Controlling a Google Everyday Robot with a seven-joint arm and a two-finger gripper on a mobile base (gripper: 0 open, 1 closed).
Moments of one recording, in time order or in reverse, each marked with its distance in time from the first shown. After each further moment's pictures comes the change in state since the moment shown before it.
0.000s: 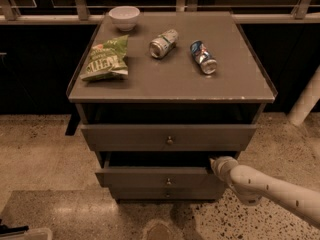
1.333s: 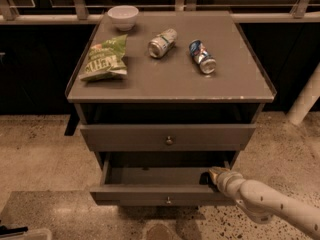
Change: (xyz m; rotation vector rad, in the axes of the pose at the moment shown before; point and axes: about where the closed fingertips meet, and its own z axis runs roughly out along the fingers) arm 0.040 0.023 -0.043 -0.107 0.024 0.050
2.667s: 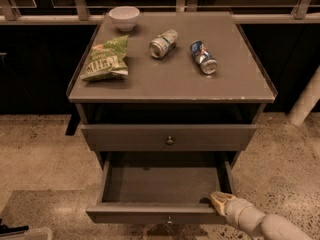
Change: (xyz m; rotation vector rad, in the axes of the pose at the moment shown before) arm 0.058 0.055 -0.093 -0.184 -0.021 -0.012
